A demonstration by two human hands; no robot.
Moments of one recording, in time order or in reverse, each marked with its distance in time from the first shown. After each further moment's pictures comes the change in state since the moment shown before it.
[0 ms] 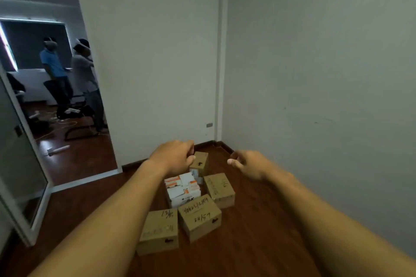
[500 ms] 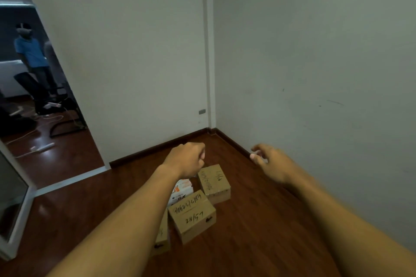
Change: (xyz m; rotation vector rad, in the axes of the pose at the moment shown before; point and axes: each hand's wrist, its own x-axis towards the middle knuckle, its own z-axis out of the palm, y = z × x) left_hand 0.196 0.046 0.111 -0.109 -0.113 0.032; right_hand 0.110 0.185 -0.021 0.071 0.107 0.144
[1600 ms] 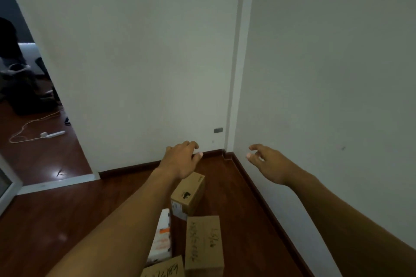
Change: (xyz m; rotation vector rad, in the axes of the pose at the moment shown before) left_hand 0.535 -0.122 0.054 -0.084 0.082 -0.402; right_hand 0.594 0.162 -0.039 0.055 -0.258 -0.198
